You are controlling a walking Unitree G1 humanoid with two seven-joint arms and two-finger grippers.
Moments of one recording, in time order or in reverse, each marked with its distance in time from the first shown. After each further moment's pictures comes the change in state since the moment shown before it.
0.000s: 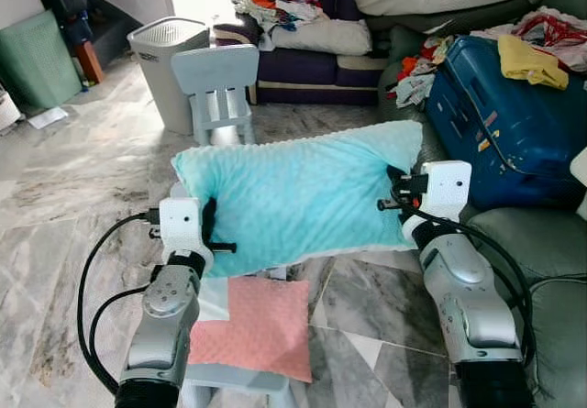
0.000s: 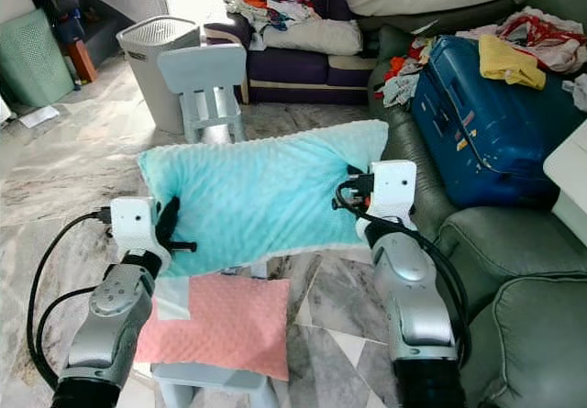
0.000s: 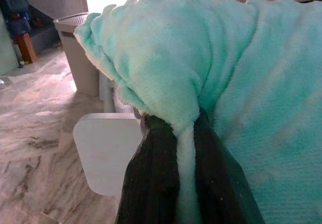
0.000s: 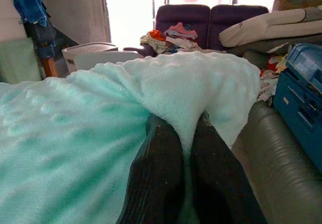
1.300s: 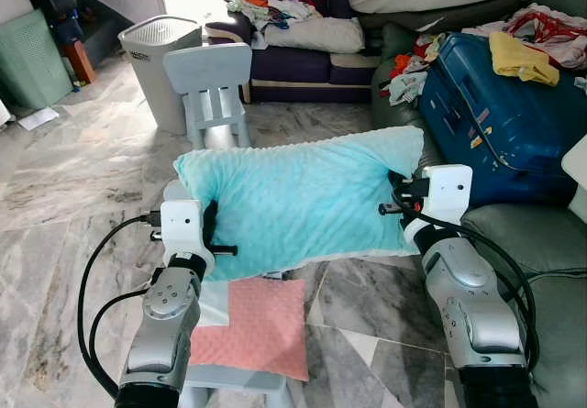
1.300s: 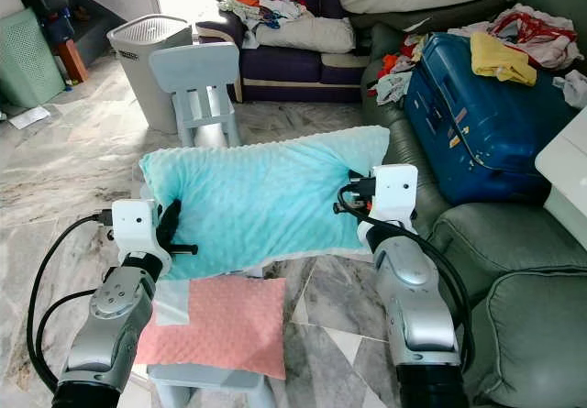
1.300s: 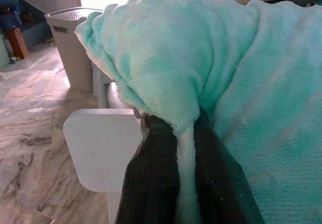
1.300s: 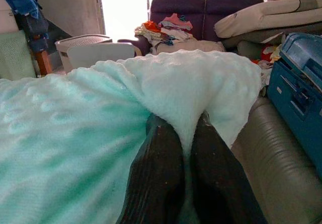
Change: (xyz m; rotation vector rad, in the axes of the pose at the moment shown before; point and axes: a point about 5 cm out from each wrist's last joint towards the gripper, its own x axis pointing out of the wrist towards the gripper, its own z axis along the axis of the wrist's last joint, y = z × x) left arm -0.003 -0.001 -0.001 -0.008 0.013 -0.002; right arm -0.004 -0.001 -0.004 0.006 0.033 -0.003
